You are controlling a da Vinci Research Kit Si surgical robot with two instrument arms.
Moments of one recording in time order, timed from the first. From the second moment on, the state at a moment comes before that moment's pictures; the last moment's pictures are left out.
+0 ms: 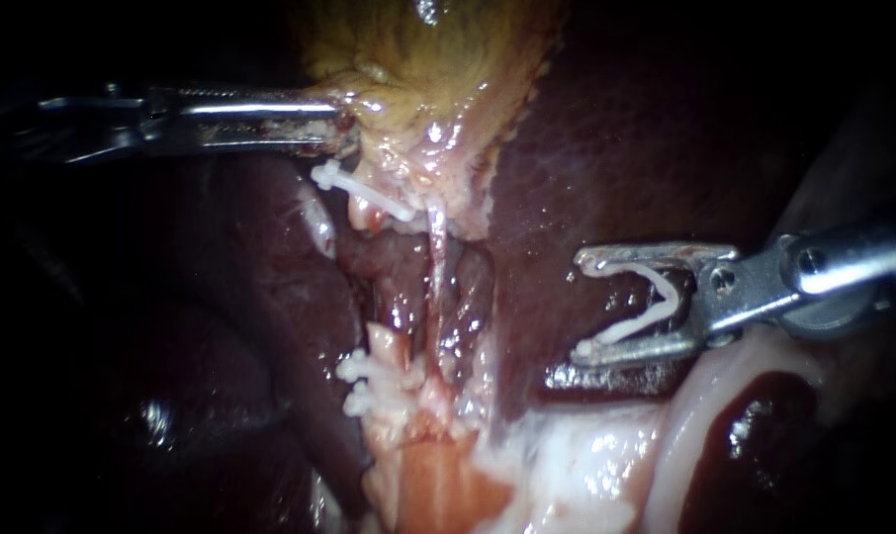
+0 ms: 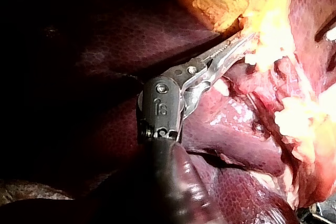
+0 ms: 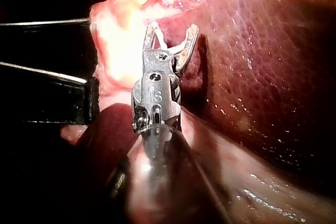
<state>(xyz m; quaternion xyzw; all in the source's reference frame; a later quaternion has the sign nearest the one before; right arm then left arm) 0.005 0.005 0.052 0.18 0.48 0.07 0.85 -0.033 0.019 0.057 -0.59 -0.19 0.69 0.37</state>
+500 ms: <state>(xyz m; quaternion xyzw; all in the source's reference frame) 0.006 0.005 0.052 0.18 0.49 0.07 0.85 -0.027 0.020 0.050 -0.60 -0.21 0.68 0.38</state>
